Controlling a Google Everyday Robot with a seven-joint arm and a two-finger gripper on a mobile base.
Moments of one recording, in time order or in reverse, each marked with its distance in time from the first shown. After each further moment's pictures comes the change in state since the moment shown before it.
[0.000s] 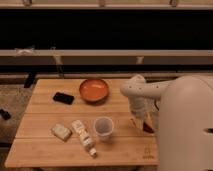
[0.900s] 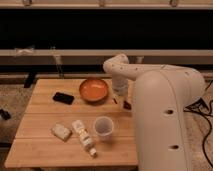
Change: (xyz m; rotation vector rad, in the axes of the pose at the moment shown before) arm -0.139 -0.014 -0.098 0.048 -0.167 -0.195
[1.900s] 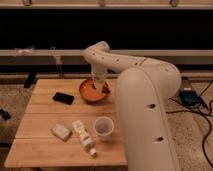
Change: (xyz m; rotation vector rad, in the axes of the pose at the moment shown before) arm -0.139 0.002 -0.071 0.117 -0.233 -0.222
